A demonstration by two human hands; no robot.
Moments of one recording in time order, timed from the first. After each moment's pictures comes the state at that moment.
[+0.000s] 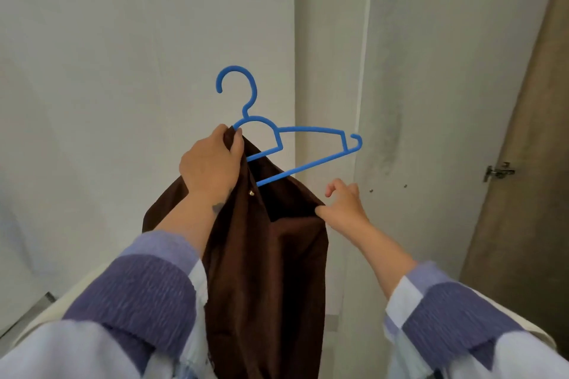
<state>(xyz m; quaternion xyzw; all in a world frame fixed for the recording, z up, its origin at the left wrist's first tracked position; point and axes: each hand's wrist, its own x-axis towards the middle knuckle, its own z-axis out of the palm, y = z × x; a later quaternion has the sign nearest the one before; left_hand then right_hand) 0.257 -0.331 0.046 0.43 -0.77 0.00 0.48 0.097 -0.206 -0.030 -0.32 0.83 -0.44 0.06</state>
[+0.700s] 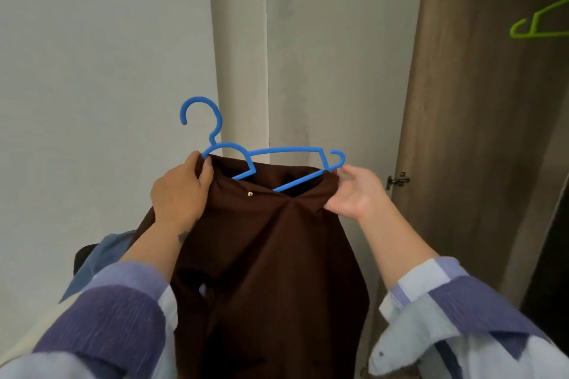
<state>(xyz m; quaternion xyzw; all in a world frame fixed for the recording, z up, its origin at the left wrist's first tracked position) 0.176 -0.273 0.030 0.33 -0.81 -0.04 0.48 0.008 -0.064 0.045 -0.08 0.33 -0.83 0.44</state>
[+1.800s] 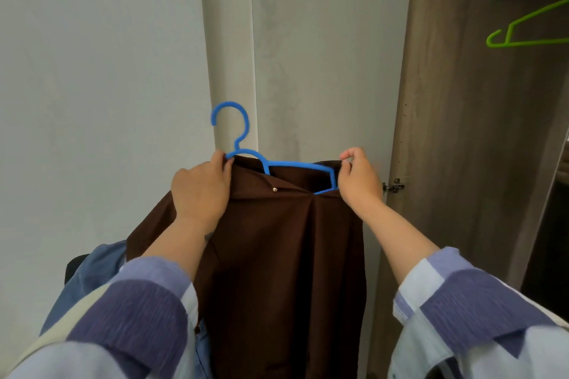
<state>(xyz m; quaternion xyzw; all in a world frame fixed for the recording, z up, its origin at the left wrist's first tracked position) 0.136 -0.235 0.046 0.31 -0.83 0.13 0.45 -0.018 -0.051 0.054 -0.26 0.82 -0.48 -0.18</state>
